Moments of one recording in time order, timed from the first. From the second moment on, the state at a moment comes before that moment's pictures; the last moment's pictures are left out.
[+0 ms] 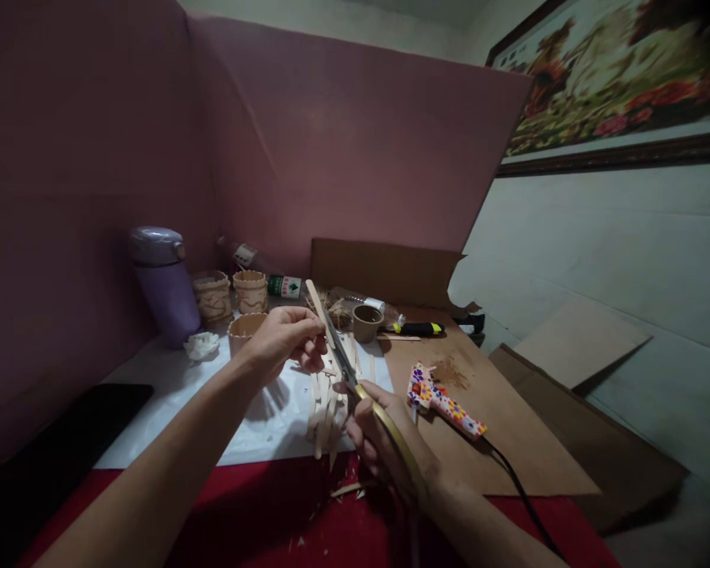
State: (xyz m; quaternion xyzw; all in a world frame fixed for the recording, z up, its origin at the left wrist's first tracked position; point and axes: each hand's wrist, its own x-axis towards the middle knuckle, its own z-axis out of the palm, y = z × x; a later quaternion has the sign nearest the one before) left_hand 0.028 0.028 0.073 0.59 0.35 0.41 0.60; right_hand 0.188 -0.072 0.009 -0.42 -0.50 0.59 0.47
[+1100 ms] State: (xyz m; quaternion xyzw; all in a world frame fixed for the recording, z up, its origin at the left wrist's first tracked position) left_hand 0.041 0.041 0.029 0.91 0.23 0.34 -0.03; right_hand 0.203 -0.058 0.023 -0.41 -0.36 0.54 0.65
